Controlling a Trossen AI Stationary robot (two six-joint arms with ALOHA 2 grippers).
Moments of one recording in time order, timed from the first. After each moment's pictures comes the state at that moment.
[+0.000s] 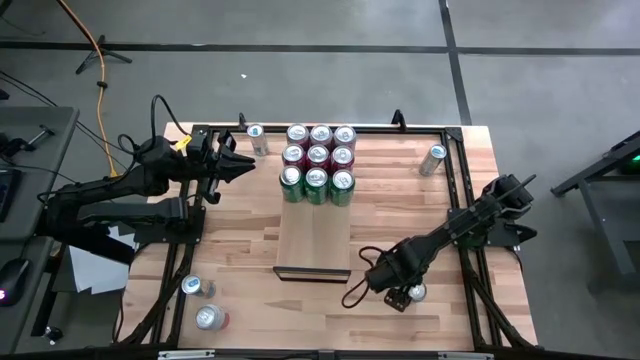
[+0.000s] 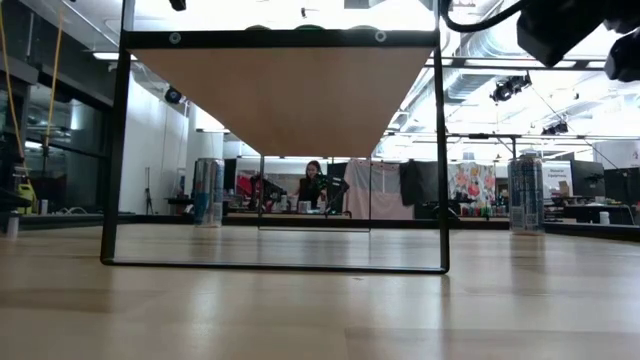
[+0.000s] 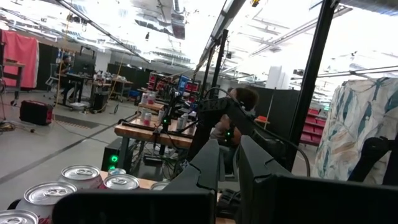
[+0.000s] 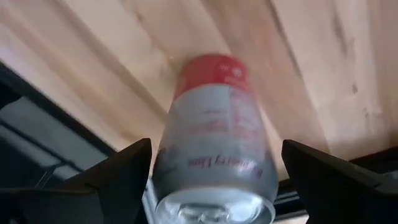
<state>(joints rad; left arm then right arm) 0.27 0.63 0.63 0.29 0.25 -0.28 0.52 1.74 1.32 -1.22 -0.33 1.07</state>
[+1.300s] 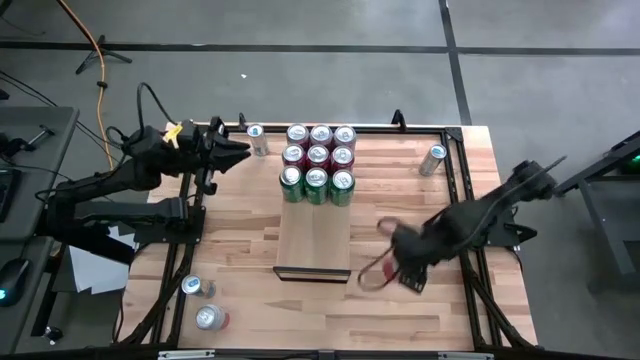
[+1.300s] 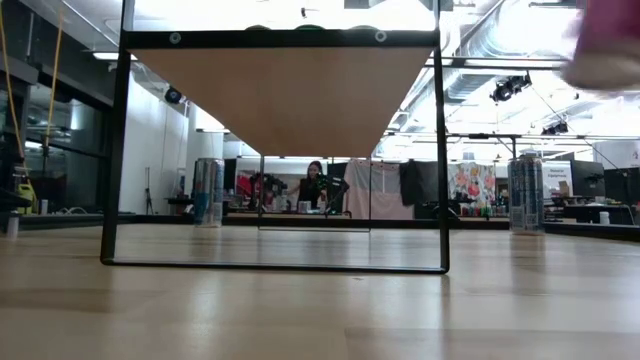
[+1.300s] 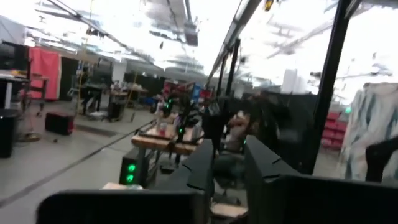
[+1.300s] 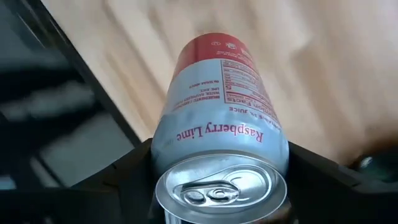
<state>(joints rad) 0.27 0.67 0.79 0.18 0.19 -0.24 0.53 1.50 1.58 -1.43 -0.08 1.10</state>
